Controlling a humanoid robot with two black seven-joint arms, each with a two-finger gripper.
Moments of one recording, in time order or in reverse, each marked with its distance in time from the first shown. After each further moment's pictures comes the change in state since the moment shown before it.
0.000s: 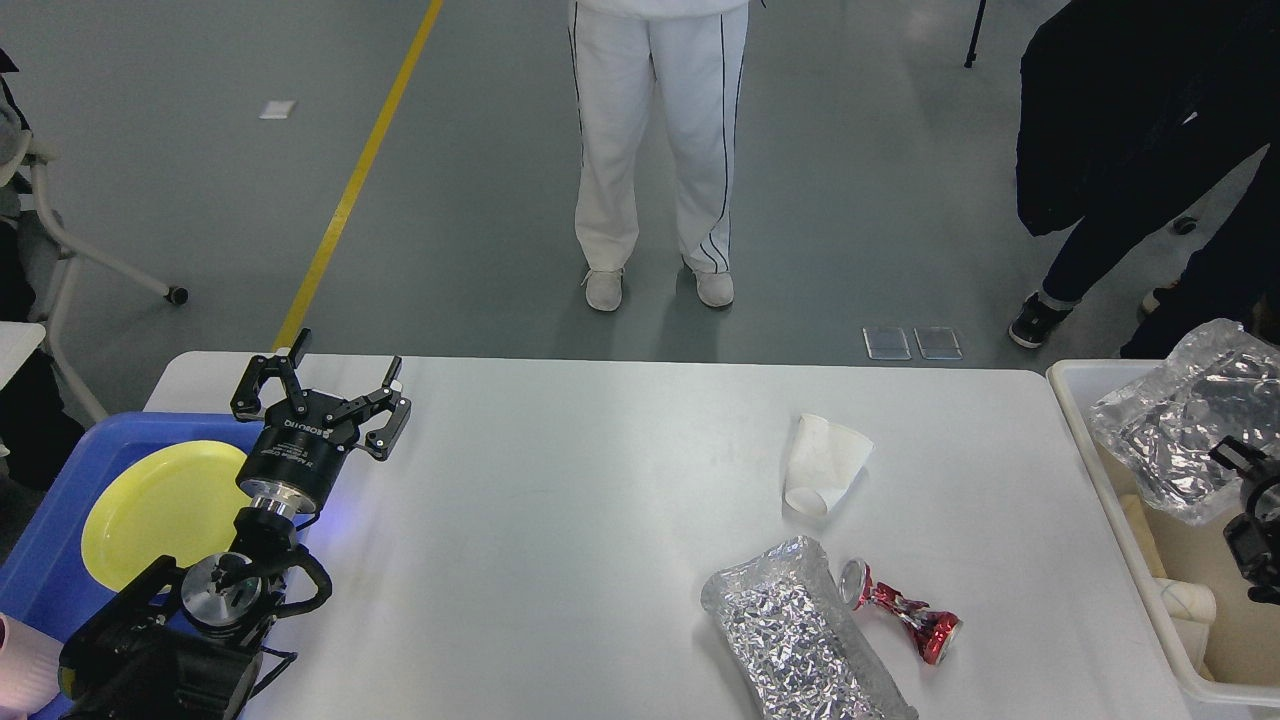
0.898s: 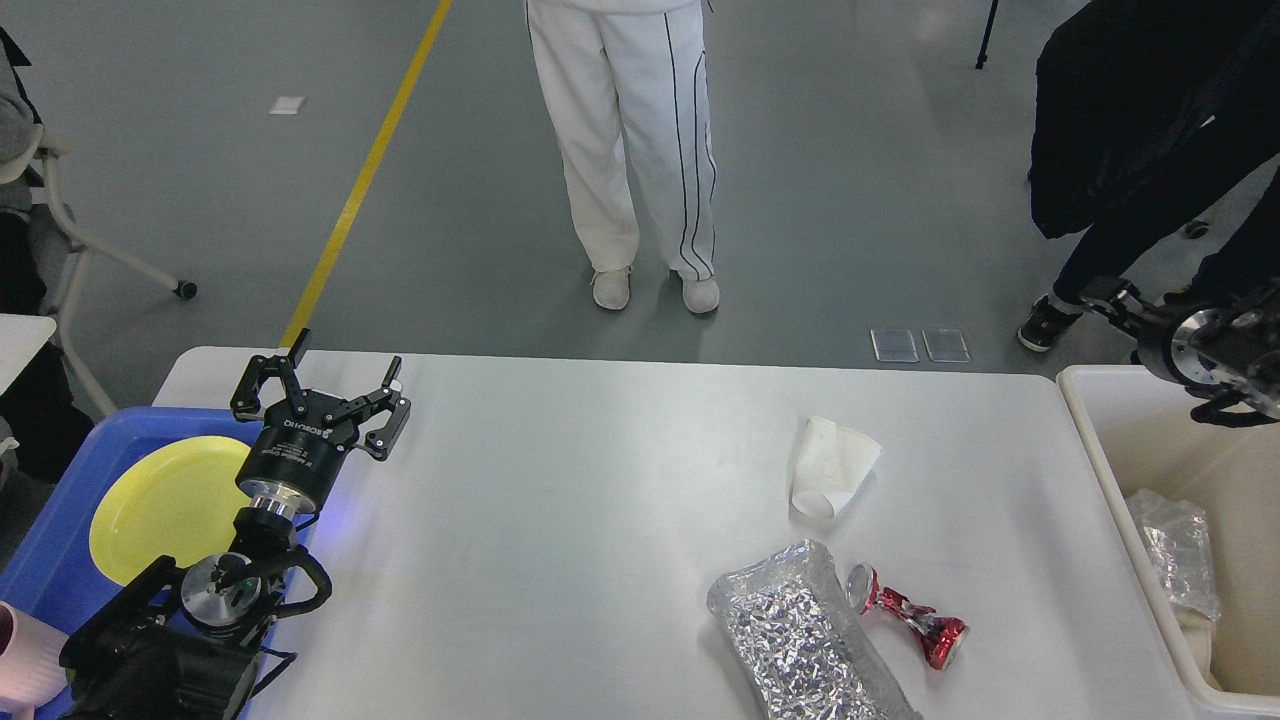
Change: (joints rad) left arm 0.000 0.000 0.000 0.000 0.000 0.000 0.000; right arm 0.603 -0.121 -0.024 0.541 -0.010 0.217 0.016
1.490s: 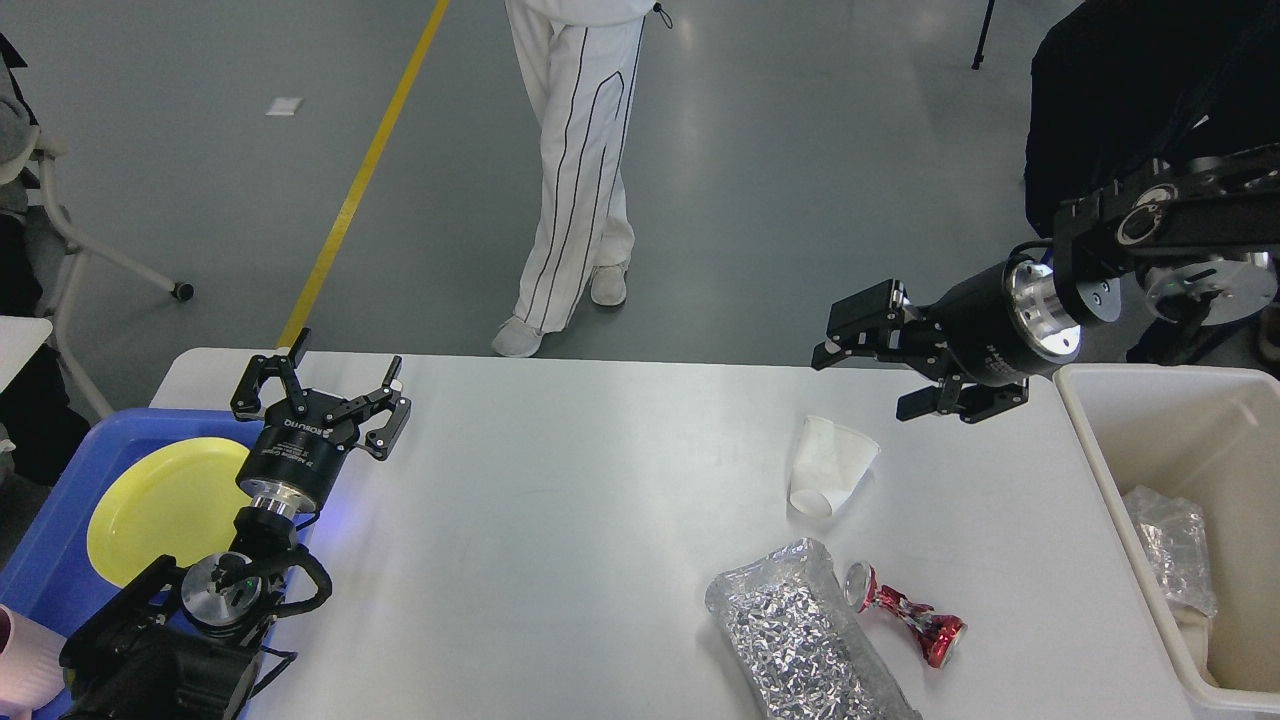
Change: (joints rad) left arm 0.000 0.000 0.000 0.000 0.000 -0.001 0.000; right arm 0.710 0.021 -0.194 0.938 -0.031 0.318 0.058
